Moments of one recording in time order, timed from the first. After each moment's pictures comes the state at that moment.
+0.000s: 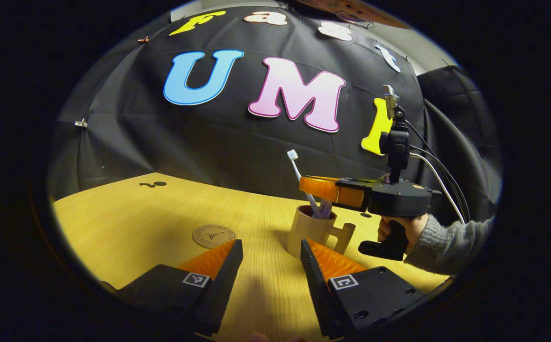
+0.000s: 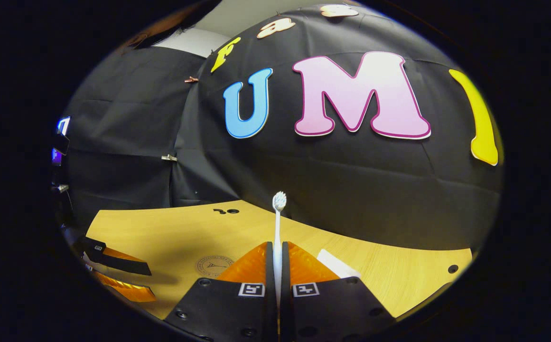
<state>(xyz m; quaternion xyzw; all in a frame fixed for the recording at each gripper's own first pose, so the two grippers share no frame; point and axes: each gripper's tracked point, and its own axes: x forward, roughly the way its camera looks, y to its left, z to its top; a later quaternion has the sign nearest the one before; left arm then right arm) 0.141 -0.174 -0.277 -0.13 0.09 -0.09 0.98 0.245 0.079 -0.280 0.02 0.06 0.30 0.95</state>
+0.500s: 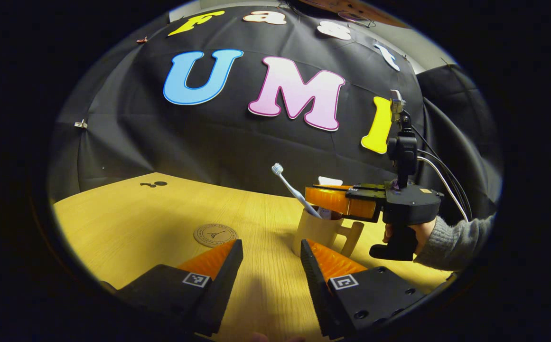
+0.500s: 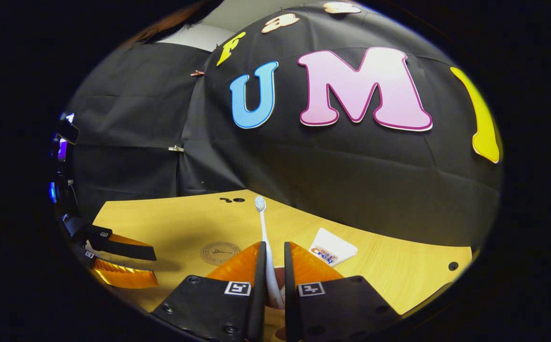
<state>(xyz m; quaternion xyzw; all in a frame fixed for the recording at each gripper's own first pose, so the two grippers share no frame) 0.140 -0.172 -0.279 -0.12 0.09 -0.09 0.98 0.225 0.073 -0.299 0.00 0.09 0.32 0.94</state>
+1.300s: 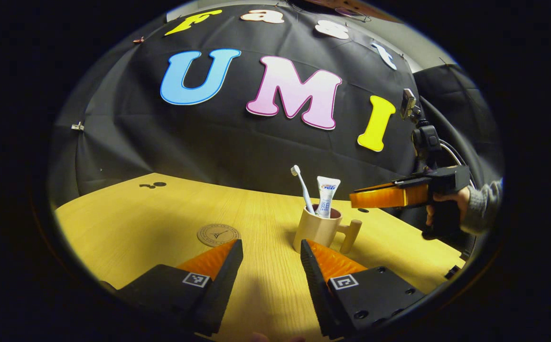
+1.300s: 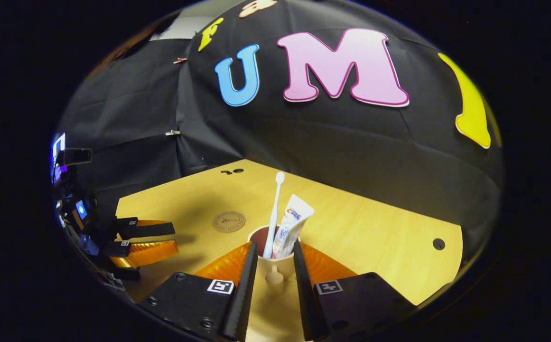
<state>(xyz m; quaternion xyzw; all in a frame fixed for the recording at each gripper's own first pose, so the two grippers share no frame) 0.130 -0.158 -0.273 -0.11 0.10 -0.10 0.98 0.169 0.003 -0.283 0.02 0.25 0.30 0.92</state>
